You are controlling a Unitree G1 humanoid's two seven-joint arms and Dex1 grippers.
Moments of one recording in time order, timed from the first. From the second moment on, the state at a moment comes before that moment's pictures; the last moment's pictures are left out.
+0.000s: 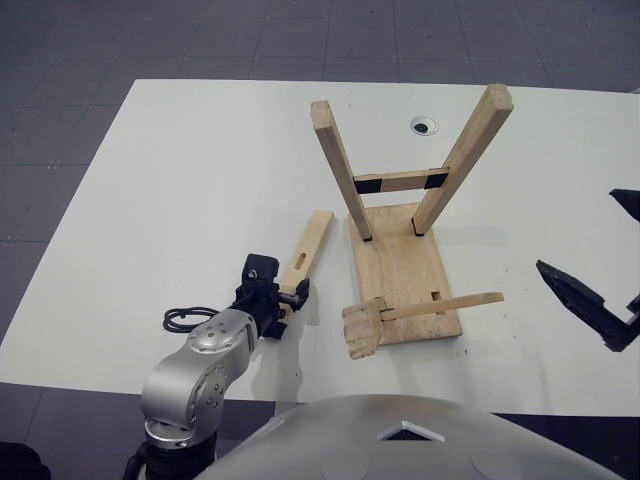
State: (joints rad) left arm 0.33 0.24 -0.04 -0.78 -0.34 1.21 -0.02; right arm 0.67 -0.76 -0.86 -0.90 0.91 0.43 0.77
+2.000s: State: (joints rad) left arm -0.08 0.53 0.14 -0.72 -1.15 0.71 -0.67; right arm -0.62 -0.68 0.02 -0.49 1.27 0.79 0.69
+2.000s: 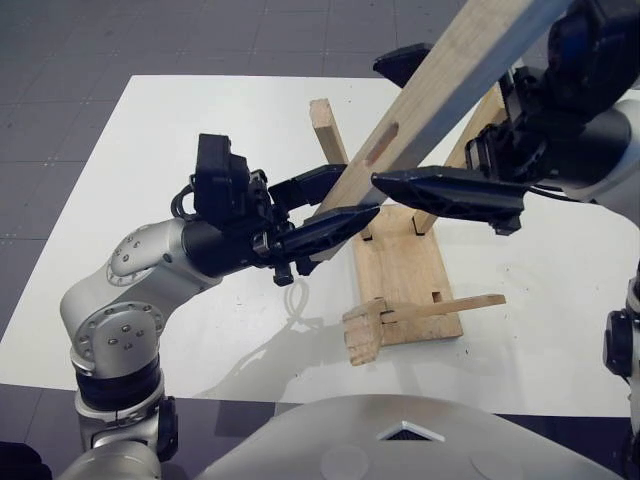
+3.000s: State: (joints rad) left arm -0.06 0.53 0.04 -0.72 -1.09 0.62 -0.73; right arm -0.65 -0.57 0.04 -0.44 1.30 0.92 0.77
